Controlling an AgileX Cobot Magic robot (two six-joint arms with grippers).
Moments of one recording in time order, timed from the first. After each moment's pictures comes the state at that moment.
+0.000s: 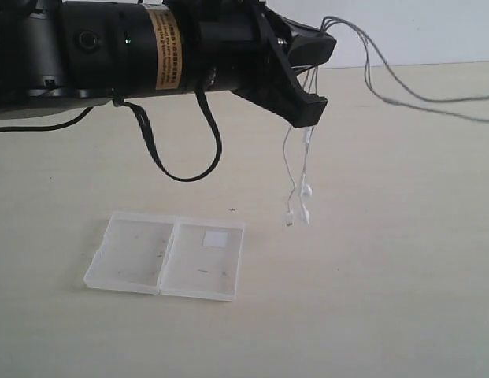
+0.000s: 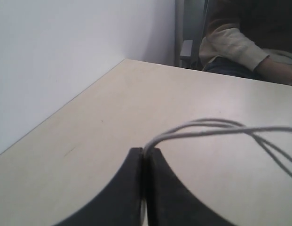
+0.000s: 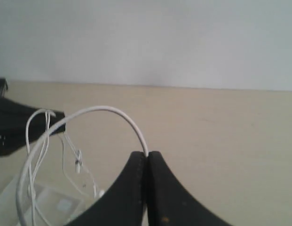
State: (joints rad) left arm -0.65 1.60 -1.06 0.96 -0.34 -0.80; right arm 0.74 0.61 -0.87 -0.54 0.85 0.72
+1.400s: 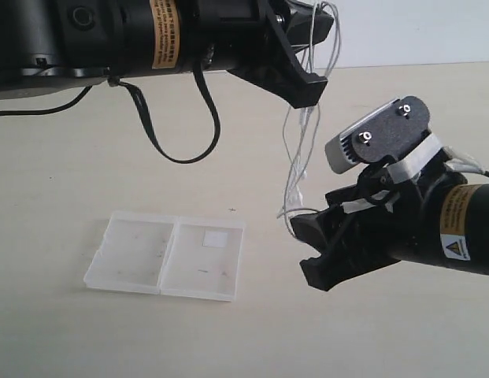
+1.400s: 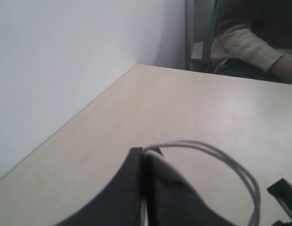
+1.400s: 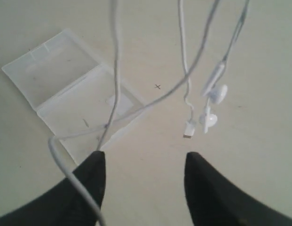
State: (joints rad) left arm -0.65 1.58 -1.10 1.00 -0.29 -0.81; right arm 0.74 1.21 -0.44 -0.39 0.02 0.48
